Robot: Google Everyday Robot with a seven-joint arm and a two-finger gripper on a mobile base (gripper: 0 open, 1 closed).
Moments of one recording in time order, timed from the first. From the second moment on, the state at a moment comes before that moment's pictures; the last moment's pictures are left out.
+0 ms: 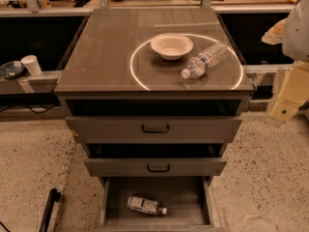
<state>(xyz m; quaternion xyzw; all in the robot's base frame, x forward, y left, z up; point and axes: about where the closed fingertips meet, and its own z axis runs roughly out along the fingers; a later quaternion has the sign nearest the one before) 0.438 -0.216 0.979 -0.60 0.78 -0.04 0.16</state>
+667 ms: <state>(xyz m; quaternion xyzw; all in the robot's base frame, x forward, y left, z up) 0.441 -0.213 0.974 -0.60 0.78 -0.02 0.18</state>
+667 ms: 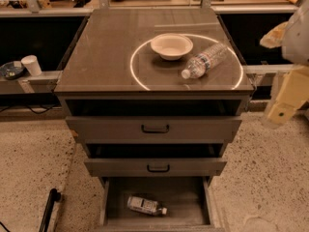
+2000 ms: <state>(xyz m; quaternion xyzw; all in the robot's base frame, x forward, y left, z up) 0.420 -0.121 0.741 -0.61 0.74 0.23 0.18</state>
